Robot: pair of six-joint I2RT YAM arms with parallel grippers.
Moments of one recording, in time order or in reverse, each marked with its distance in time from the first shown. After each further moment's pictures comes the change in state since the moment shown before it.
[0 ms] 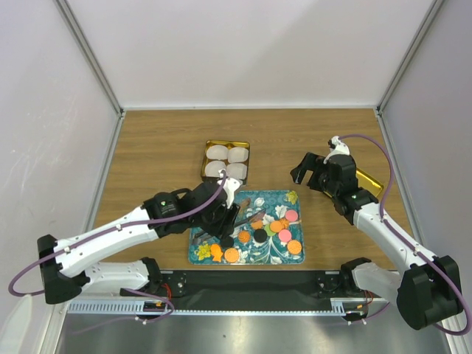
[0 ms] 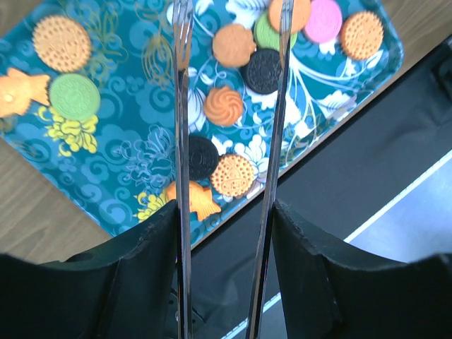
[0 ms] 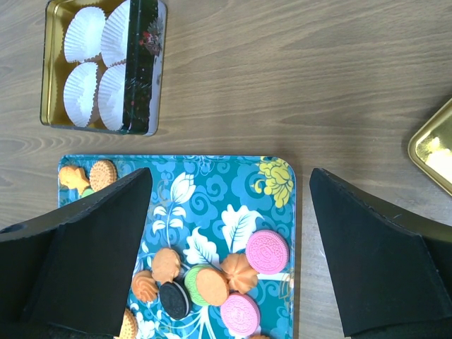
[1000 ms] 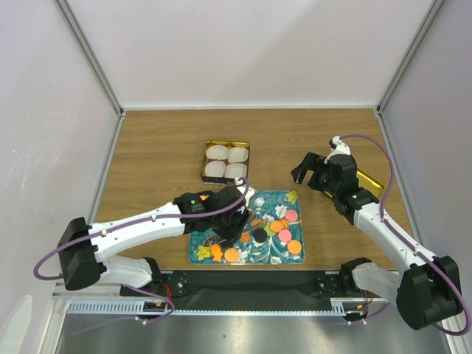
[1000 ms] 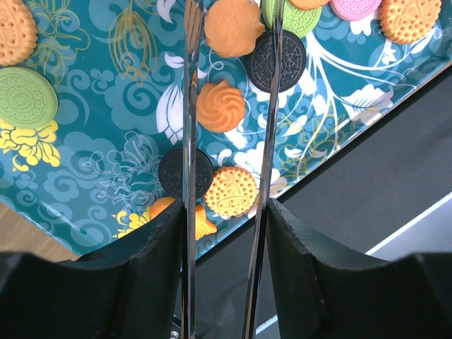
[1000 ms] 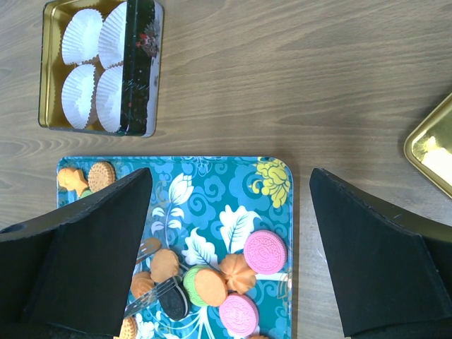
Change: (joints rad) left arm -0.009 0.196 -0.071 0.124 0.041 -0.010; right arm -0.008 0.000 0.000 -0.003 -0.003 0.000
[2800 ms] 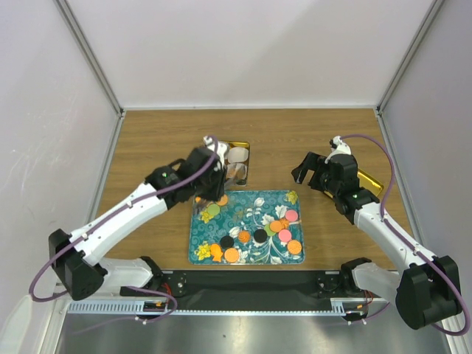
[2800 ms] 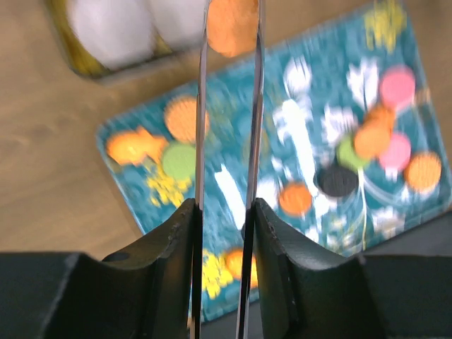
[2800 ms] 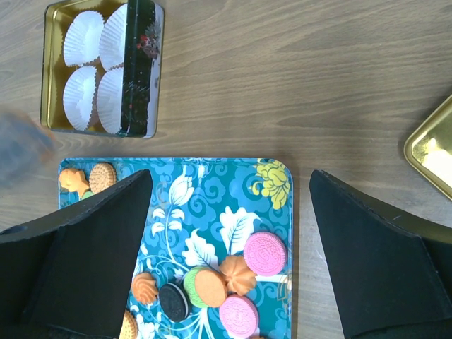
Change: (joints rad) left arm 0.286 -0.048 0.177 -0.068 -0.080 0.071; right arm -0.012 0.003 0.000 0.000 -0.019 0.000
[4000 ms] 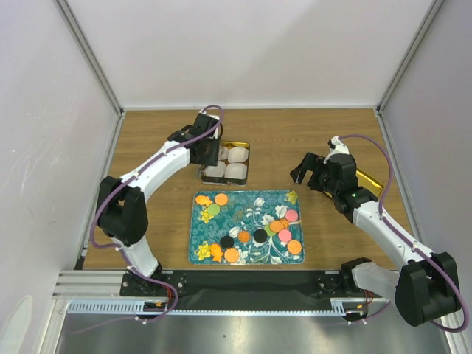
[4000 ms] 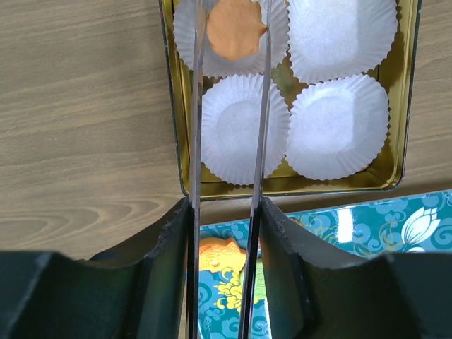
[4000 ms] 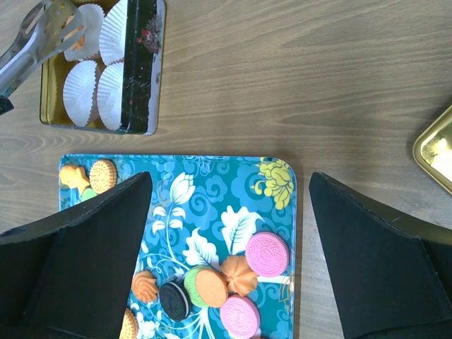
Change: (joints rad) left arm 0.325 0.496 0.266 0.143 -0.045 0.105; right arm -0.001 0.021 0.000 0.006 -0.024 0.001
